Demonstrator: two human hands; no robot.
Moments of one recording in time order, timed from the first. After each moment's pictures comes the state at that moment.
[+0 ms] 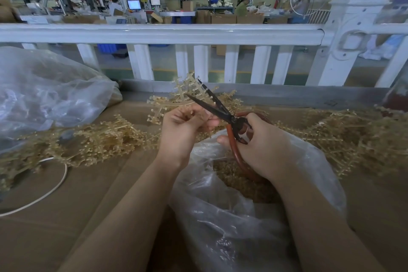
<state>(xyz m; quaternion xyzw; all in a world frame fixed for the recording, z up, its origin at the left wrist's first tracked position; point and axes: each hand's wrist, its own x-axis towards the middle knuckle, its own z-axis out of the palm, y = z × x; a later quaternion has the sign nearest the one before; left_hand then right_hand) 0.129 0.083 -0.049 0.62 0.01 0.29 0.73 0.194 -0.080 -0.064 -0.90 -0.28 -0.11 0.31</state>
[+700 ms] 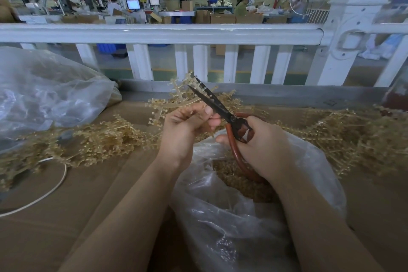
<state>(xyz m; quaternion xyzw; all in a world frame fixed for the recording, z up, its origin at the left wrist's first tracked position) 0.131 0.083 -0.051 0.57 -0.02 0.25 0.78 0.194 -0.080 -0.070 -0.88 -0.29 -0.16 0.34</state>
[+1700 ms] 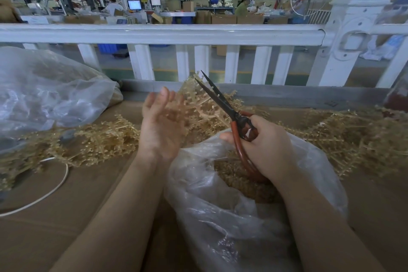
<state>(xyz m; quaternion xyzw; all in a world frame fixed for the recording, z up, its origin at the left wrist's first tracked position) 0.127 0.117 -0.047 0.37 0.04 0.27 0.89 0.195 -0.080 -0.071 -0.85 -0.28 -0.13 0.42</state>
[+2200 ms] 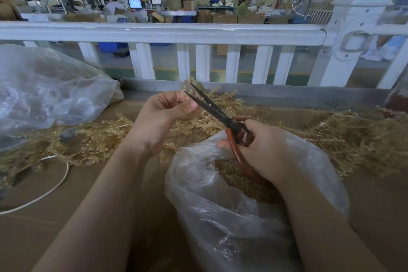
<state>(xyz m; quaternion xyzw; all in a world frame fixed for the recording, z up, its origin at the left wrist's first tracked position) 0.126 0.139 -0.036 0.68 -0.07 0.21 0.69 0.188 -0.078 -0.065 -0.86 -0.31 -0.09 0.40</state>
